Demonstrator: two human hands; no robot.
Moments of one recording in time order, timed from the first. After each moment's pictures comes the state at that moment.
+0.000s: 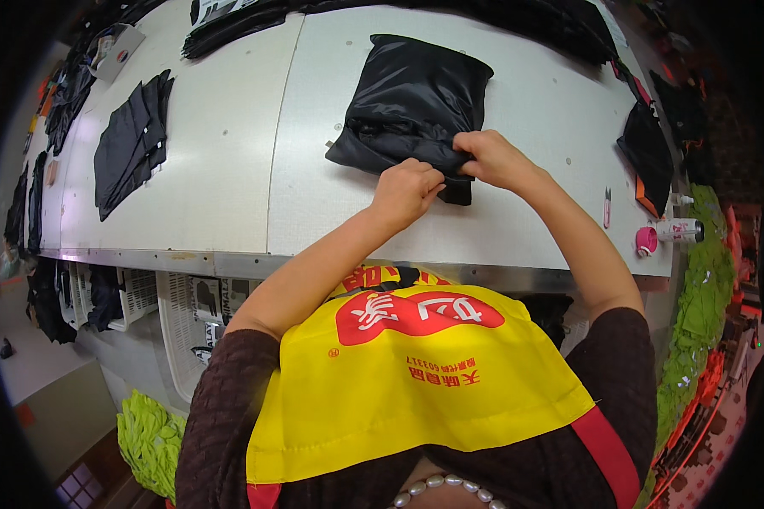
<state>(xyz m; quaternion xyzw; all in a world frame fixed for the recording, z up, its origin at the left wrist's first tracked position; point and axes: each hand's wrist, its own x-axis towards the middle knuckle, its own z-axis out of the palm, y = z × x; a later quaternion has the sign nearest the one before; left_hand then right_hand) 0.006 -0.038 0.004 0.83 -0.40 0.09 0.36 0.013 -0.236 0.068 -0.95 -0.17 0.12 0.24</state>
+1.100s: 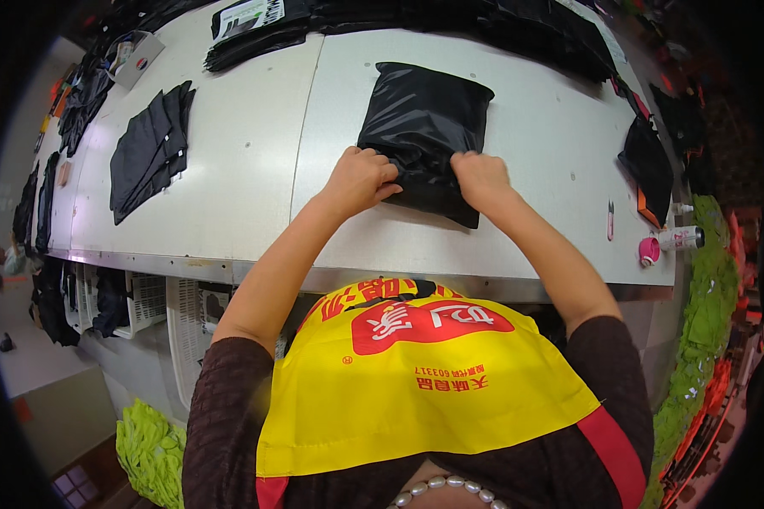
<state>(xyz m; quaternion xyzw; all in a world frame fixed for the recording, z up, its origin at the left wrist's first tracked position) 0.058 0.046 0.047 0.87 -0.47 0.01 0.13 0.007 -0.180 0.050 -0.99 -0.07 0.04 -0.06</state>
